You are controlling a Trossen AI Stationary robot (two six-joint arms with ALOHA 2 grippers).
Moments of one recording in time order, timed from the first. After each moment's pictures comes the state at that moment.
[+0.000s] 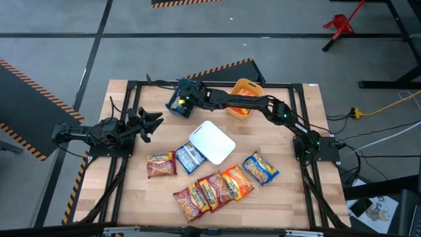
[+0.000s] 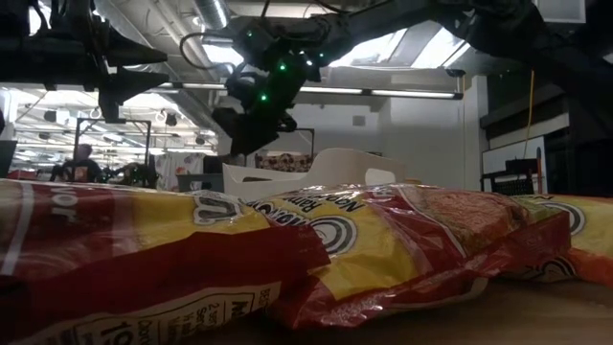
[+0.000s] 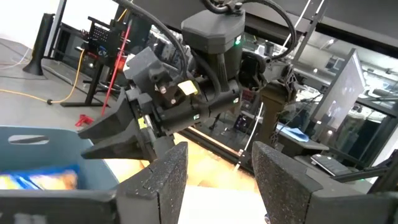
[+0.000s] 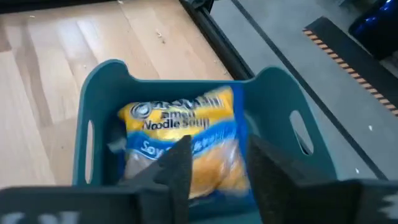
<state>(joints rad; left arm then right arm) -0.04 0.01 0.01 0.21 -0.46 -0.36 -0.24 2.41 2.17 -0.49 0.36 0.02</state>
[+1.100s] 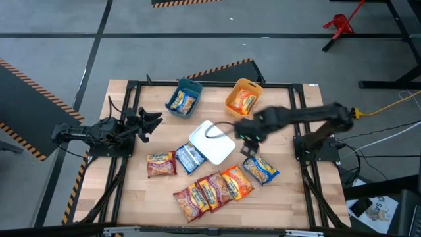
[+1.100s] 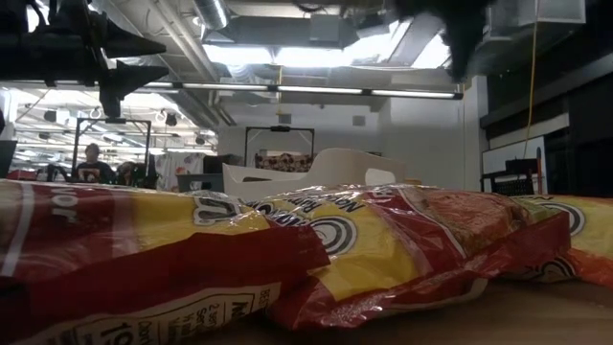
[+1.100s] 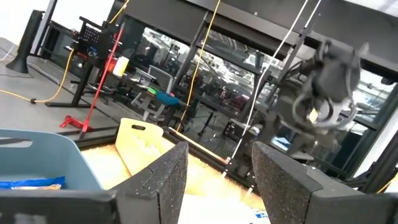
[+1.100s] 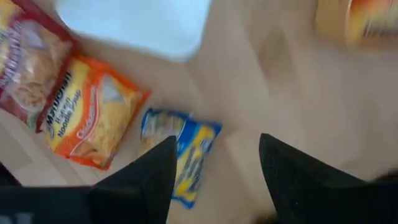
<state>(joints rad) -0.04 0.01 0.01 0.26 -0.44 -0.39 0.11 1.64 1.61 -1.43 0.04 0.63</state>
